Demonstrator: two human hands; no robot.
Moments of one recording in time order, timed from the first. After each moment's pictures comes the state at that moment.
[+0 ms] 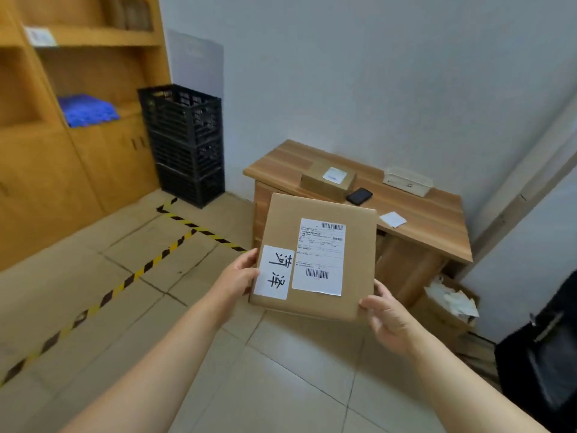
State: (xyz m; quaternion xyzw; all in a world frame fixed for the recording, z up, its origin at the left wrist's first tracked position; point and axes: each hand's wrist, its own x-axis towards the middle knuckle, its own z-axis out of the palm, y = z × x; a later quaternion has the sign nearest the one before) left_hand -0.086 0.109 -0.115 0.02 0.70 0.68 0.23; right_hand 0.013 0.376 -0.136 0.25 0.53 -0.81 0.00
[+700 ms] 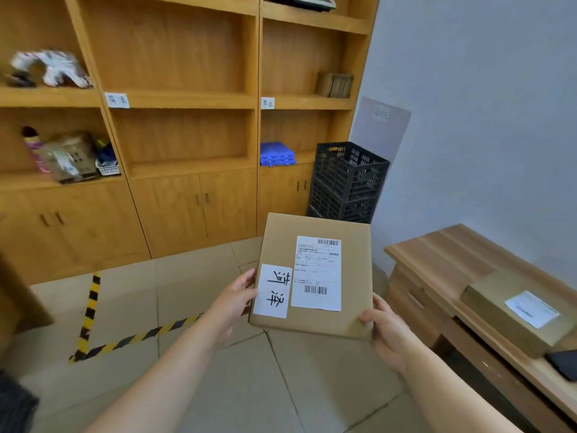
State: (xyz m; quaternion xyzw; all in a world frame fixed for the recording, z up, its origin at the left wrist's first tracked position) left_hand -0.256 -0.007 -0.098 -0.23 0.66 0.72 -0.02; right_hand -0.342 0.257 -0.117 0.07 0.60 -0.76 0.26
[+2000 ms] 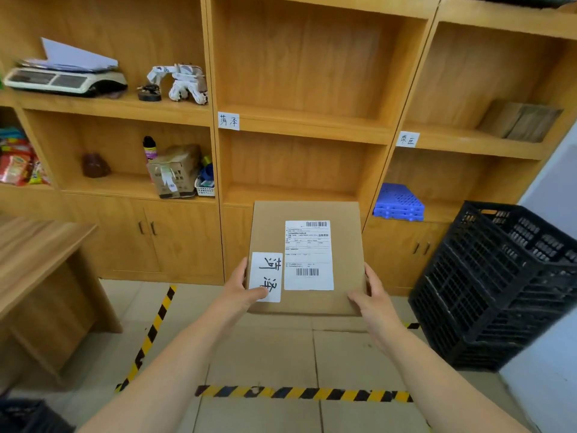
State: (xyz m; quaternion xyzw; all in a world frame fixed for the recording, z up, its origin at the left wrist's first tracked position) left_hand -0.559 -0.413 -0.104 -0.31 0.66 0.66 -0.18; right_hand -0.723 -0.224 -0.083 -0.22 0.72 -0.61 0.25
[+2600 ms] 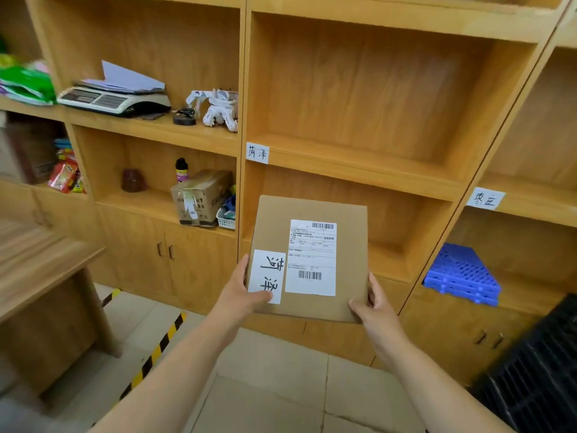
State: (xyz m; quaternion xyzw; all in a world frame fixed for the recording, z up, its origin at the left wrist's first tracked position) left_hand -0.749 -0.567 -0.077 -0.38 0.61 0.63 -0.30; right_hand -0.958 -0.421 -0.071 -0.32 0.68 -0.59 0.29
